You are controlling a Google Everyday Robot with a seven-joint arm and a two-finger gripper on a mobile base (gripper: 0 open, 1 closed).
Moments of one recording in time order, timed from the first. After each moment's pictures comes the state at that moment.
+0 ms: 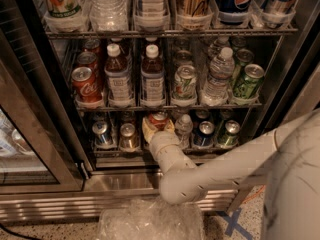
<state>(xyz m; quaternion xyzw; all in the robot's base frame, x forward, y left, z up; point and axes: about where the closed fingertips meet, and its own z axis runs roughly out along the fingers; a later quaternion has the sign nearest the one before) 0.636 0.016 0.681 -0.03 0.72 0.19 0.66</state>
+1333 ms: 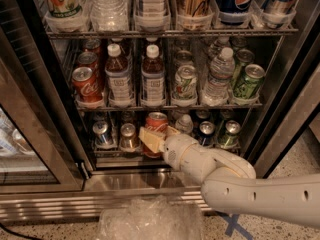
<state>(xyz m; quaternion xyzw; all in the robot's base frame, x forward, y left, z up) 0.543 0.022 0.740 -0.13 0.75 0.36 0.54</state>
